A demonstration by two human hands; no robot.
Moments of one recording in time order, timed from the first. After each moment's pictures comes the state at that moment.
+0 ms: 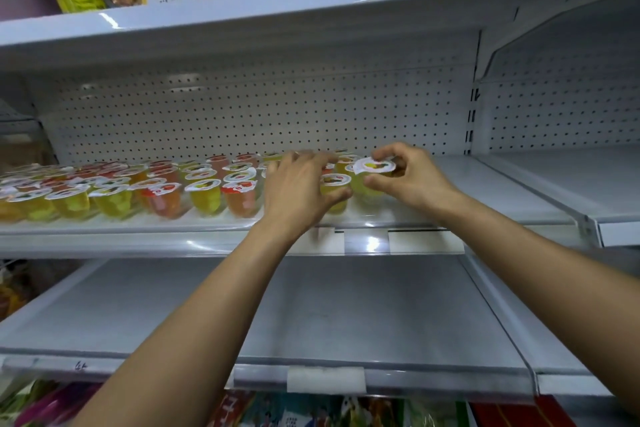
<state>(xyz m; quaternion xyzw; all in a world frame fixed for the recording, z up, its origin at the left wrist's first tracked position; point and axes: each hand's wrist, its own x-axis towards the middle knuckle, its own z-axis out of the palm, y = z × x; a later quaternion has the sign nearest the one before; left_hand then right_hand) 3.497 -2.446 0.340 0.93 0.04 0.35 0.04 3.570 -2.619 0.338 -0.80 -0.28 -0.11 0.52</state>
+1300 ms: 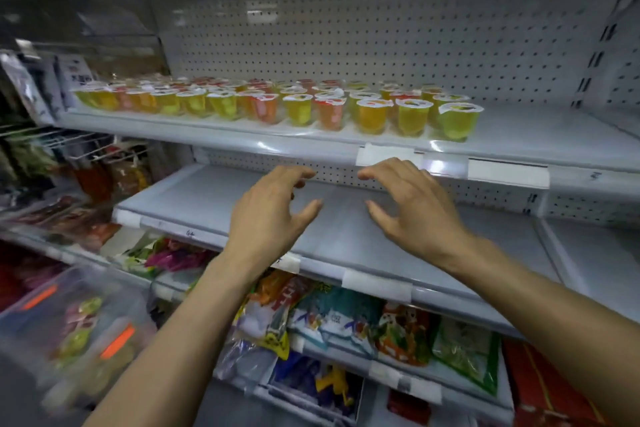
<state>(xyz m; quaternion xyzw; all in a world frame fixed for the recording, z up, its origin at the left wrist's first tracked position) 3.308 -2.401 0.247 0.92 0.15 0.34 0.13 3.434 -2.579 0.253 -0.79 -0.51 -0.25 0.23</state>
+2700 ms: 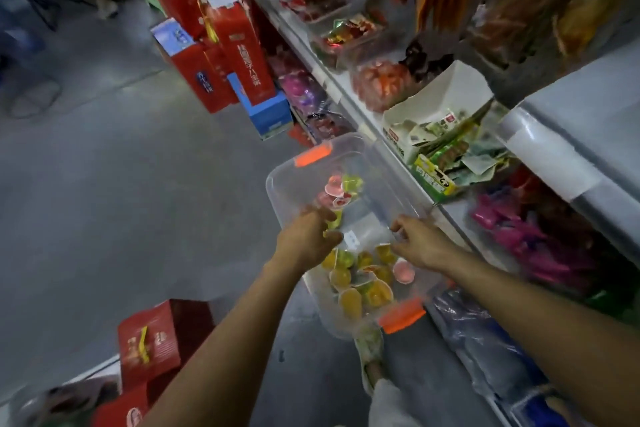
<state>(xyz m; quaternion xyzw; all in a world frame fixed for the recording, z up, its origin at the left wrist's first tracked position) 3.027 -1.746 -0.104 0.75 0.59 -0.03 0.31 3.243 -1.797 -0.126 -0.73 -0.57 0.38 0.01</state>
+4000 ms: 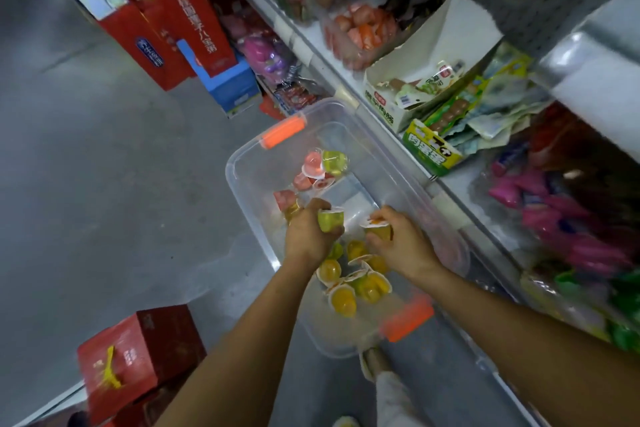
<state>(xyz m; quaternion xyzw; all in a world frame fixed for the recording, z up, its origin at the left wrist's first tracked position) 3.066 -1.726 -0.223 0.66 0.63 0.08 0.40 3.225 -1.795 -0.242 -0.76 -0.49 0.38 0.19</state>
